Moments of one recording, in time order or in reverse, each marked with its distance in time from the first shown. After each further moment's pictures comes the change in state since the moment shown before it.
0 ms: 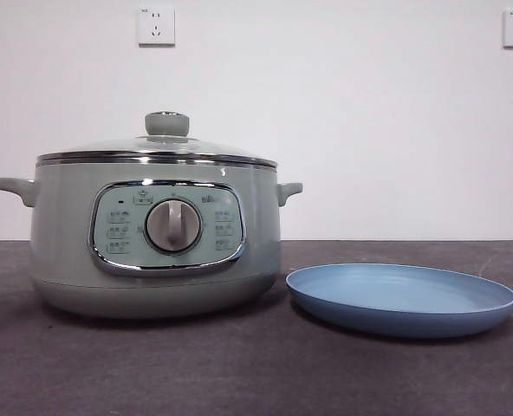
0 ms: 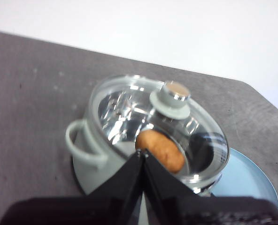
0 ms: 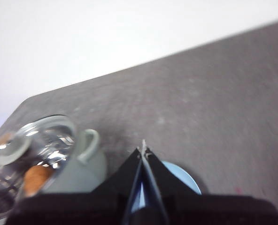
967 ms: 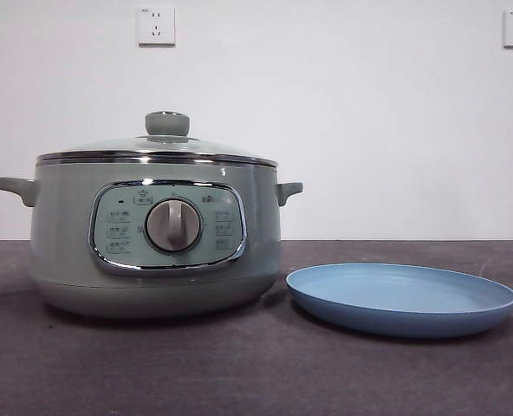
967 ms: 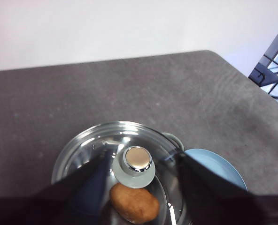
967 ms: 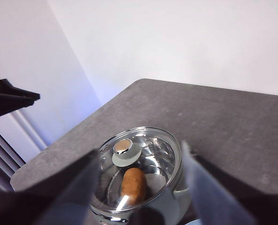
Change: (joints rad) left arm -0.009 0.695 0.767 -0.244 0.187 0.223; right arm 0.018 0.415 0.573 -0.156 -0.477 -0.201
